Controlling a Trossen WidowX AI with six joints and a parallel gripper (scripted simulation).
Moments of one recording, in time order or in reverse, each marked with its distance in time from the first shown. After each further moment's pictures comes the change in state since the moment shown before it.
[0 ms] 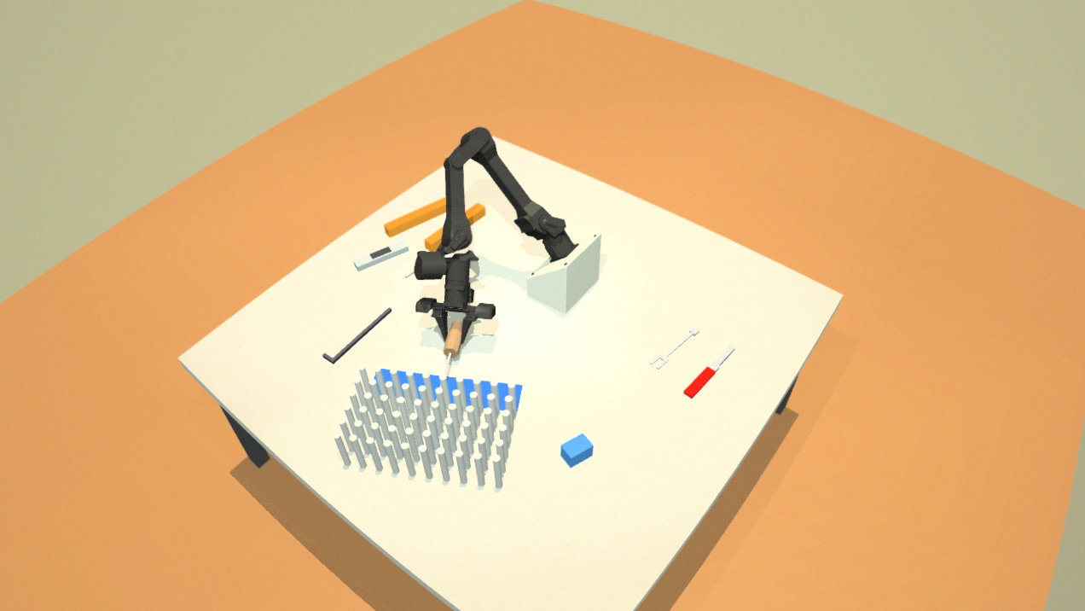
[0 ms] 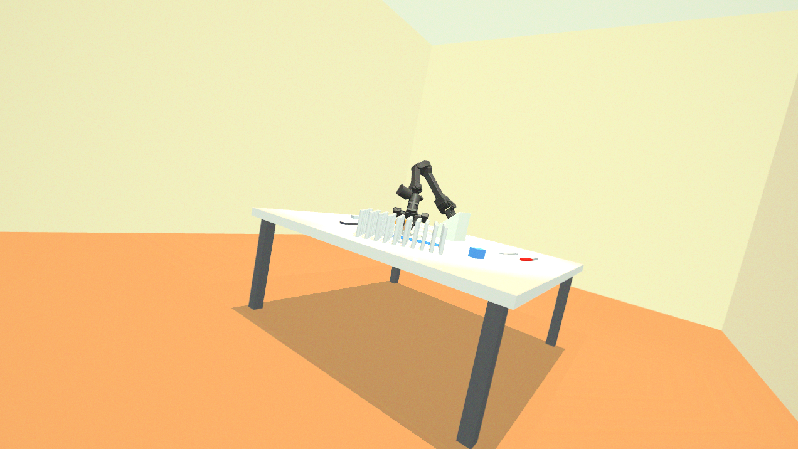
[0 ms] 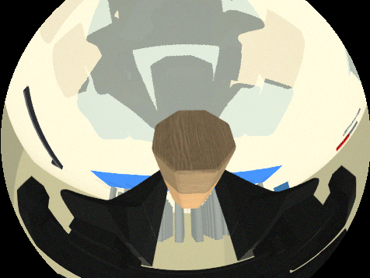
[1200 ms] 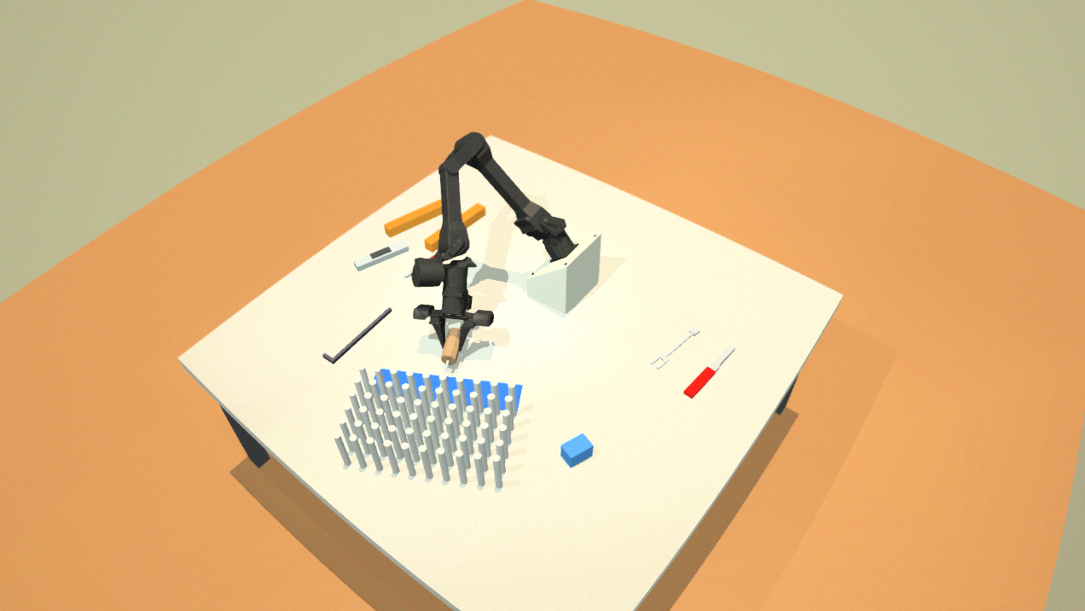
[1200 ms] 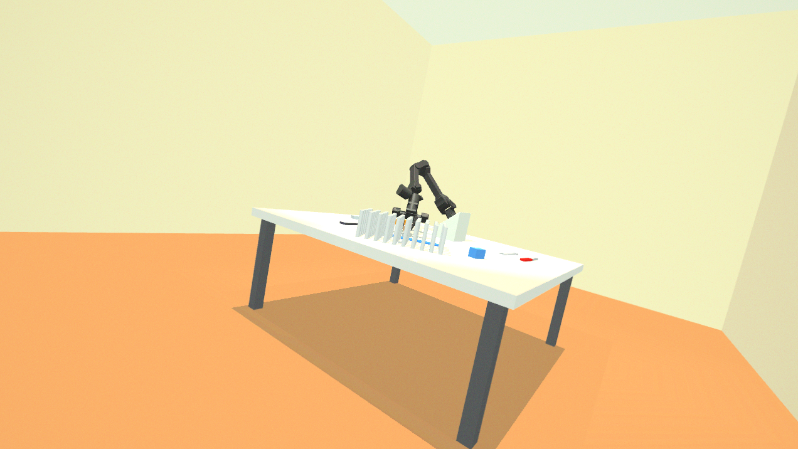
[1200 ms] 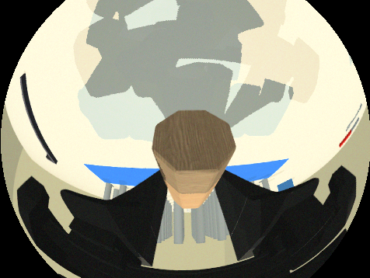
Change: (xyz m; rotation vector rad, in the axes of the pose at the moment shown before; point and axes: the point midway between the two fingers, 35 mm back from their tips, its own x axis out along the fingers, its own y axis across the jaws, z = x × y) arm 0.013 0.000 -0.020 0.000 0.002 0.000
